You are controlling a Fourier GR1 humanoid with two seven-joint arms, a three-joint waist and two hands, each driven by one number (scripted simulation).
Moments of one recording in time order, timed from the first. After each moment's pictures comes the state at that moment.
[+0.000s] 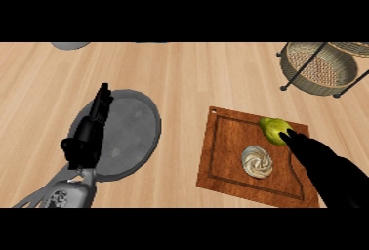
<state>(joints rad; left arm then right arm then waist) -0.14 0.12 -0.13 -1.55 -0.07 0.23 0.03 -0.06 -0.69 0.43 -2.17 0.45 0.37 0.86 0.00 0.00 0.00</state>
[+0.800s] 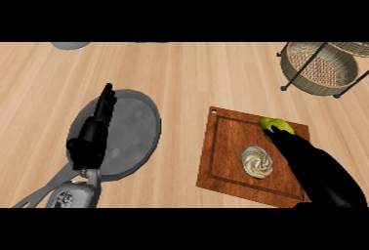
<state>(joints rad) -0.14 0.07 -0.11 -1.56 -0.12 0.21 0.04 -0.05 -0.47 0.37 -2.07 0.58 0.50 0.74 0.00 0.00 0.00</state>
